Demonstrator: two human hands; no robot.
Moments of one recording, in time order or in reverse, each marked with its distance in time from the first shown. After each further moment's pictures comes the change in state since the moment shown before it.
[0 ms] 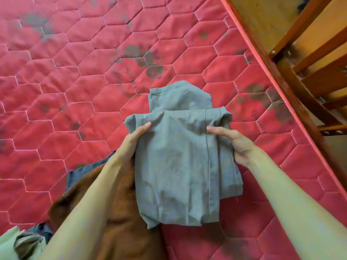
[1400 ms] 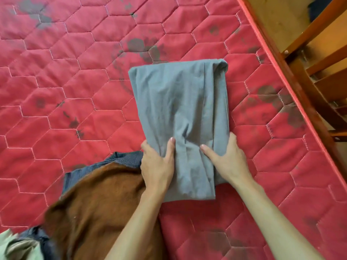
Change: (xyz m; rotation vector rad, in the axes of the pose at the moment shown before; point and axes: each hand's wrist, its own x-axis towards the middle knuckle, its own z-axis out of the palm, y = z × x) left_hand 0.010 -0.066 0.046 0.605 0.602 0.241; right_hand 0.019 0.056 0.016 -0.927 0.631 -0.208
